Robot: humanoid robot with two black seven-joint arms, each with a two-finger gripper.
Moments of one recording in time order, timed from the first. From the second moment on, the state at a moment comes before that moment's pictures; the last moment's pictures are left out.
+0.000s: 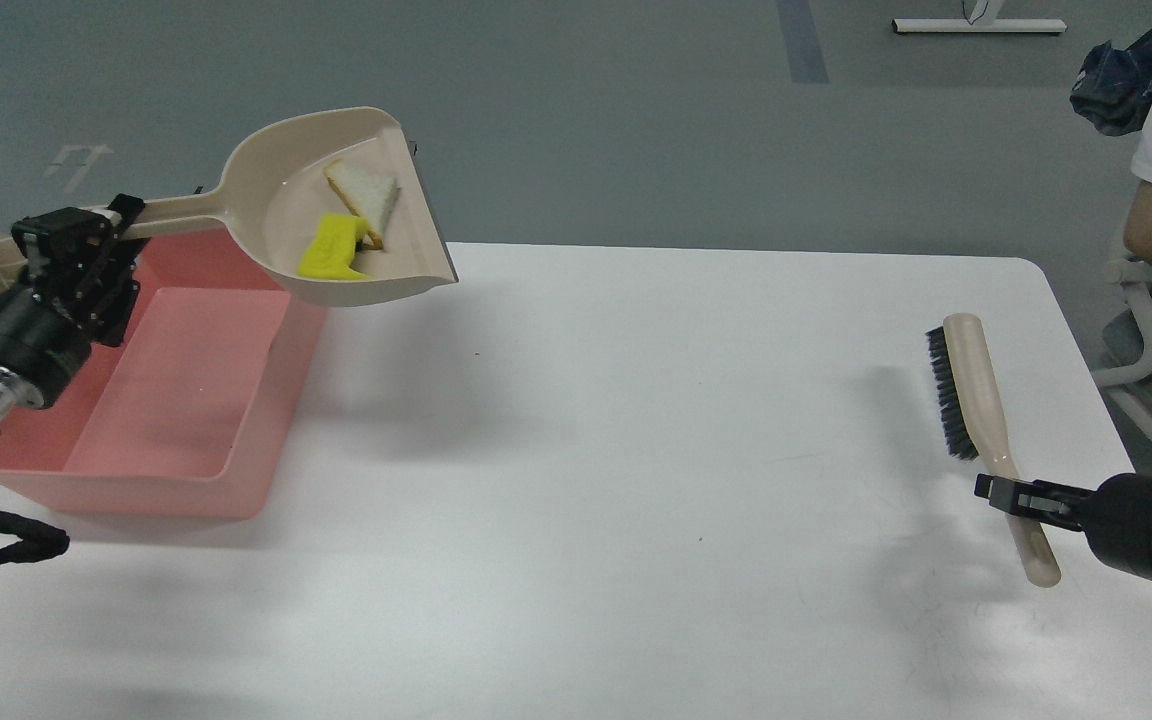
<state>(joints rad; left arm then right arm) 0.00 0.81 -1.31 -1.37 0.65 -0.11 -0.31 0.46 -1.04 0.47 1.49 -1.36 0.26 -0.02</state>
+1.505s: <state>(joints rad) 0.13 1.47 -1.41 -1.26 1.09 -0.27 -0.37 0.45 -0.98 0.55 1.51 -1.33 0.20 0.02</state>
